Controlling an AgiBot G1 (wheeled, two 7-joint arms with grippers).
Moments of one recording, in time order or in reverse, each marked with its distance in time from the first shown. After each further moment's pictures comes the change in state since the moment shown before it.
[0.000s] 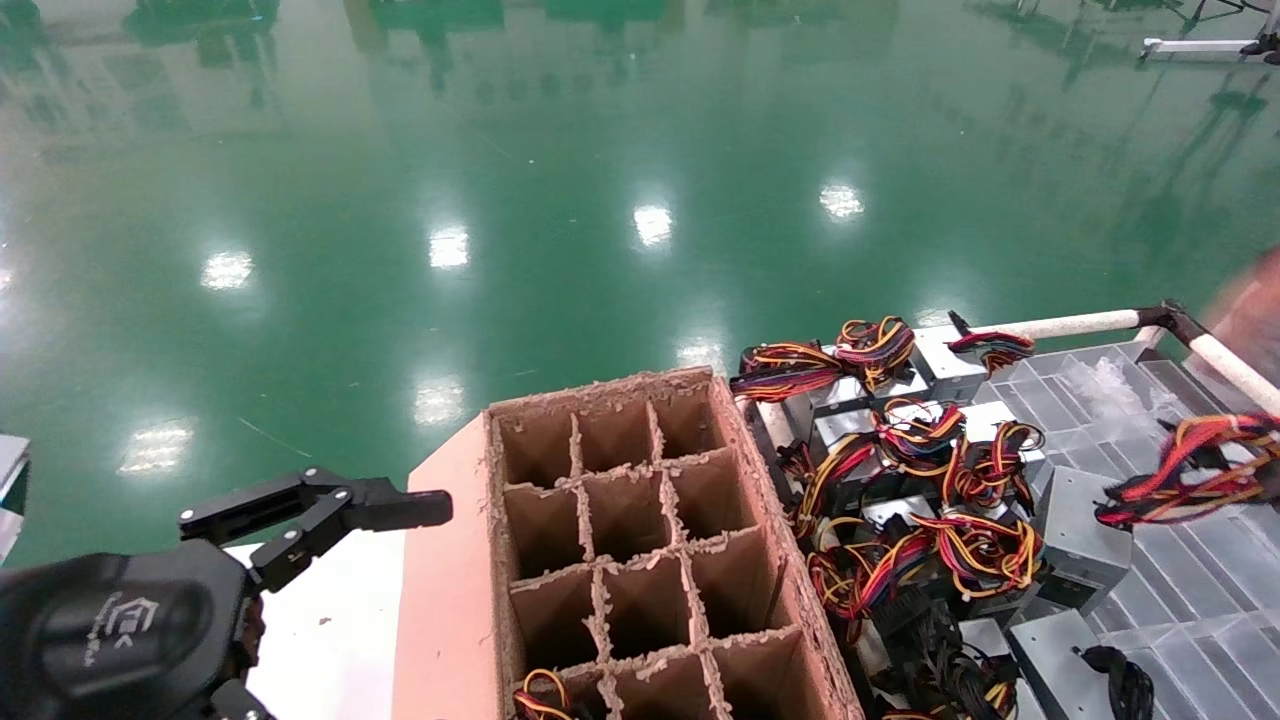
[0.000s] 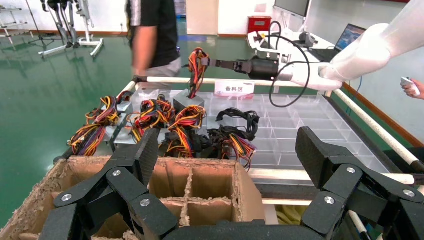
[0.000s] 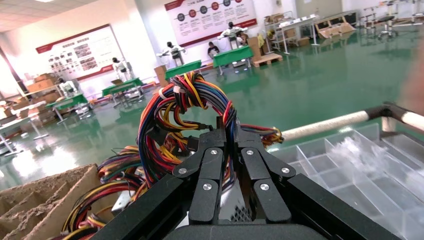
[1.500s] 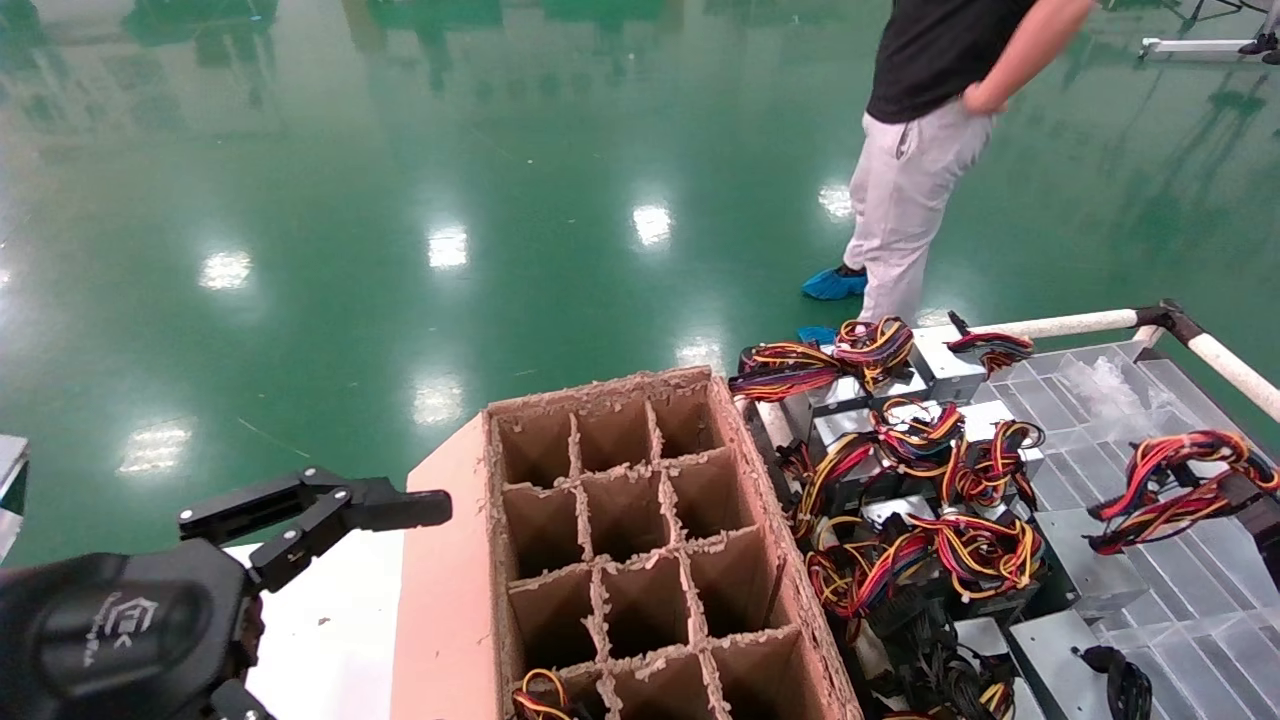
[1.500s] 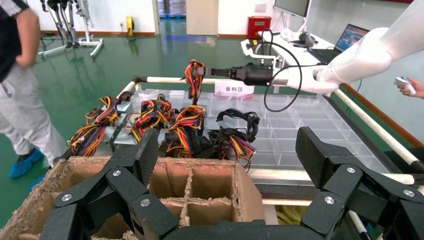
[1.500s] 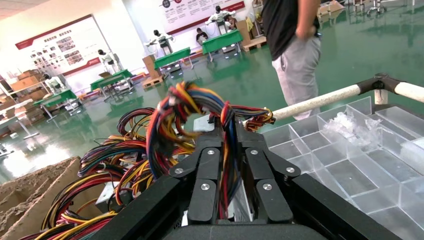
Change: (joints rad) left arm 0.000 0.000 0.000 0.000 0.000 0.000 0.000; right arm -0.008 -0.028 -0.008 0.077 -0.014 0.140 0.049
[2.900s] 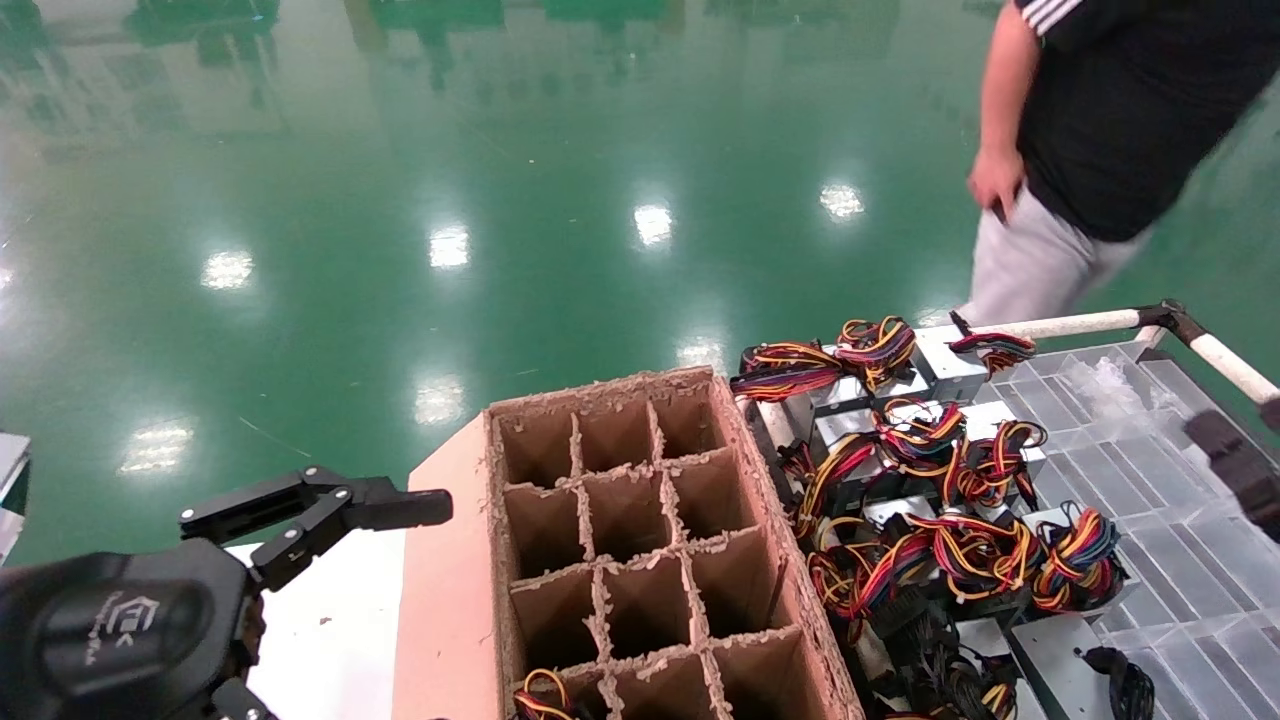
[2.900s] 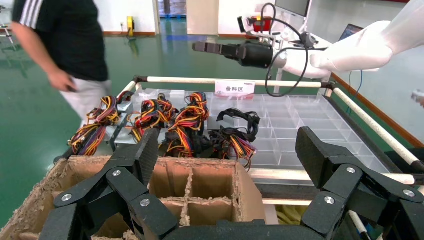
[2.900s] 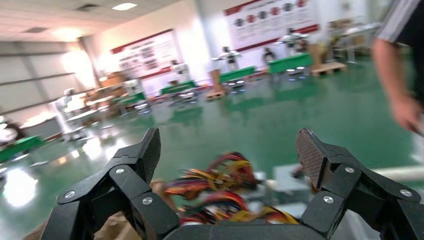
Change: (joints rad) left arm 0.000 0.000 0.000 0.000 0.000 0.000 0.000; right arm 0.020 0.058 -0.048 0.231 -0.024 -0.094 0.113
